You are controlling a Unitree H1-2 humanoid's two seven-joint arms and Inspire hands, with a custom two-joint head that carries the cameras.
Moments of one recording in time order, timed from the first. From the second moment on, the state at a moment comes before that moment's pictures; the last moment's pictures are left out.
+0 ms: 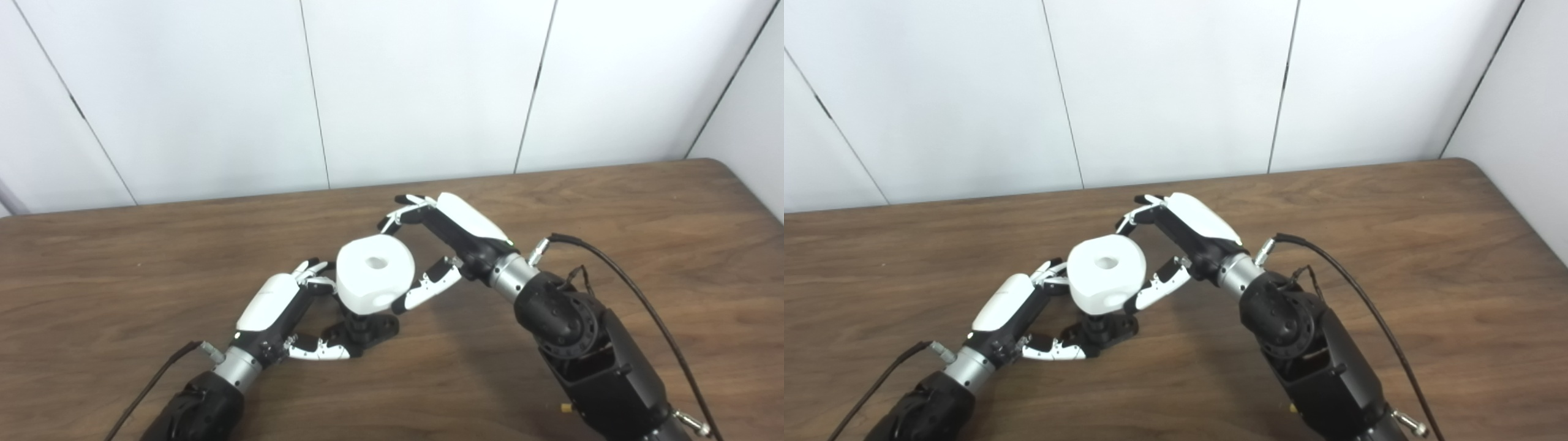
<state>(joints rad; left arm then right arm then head) -0.28 0.31 -0.33 0.20 0.55 -0.32 -0.06 -0.38 -0.26 0.30 -0.26 -0.56 0.29 0.35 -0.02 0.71</state>
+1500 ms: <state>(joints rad) -0.27 0.29 -0.35 0.16 0.55 -0.29 -0.08 -0.32 -0.25 0.32 -0.25 -0.56 0.26 0.38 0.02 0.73</state>
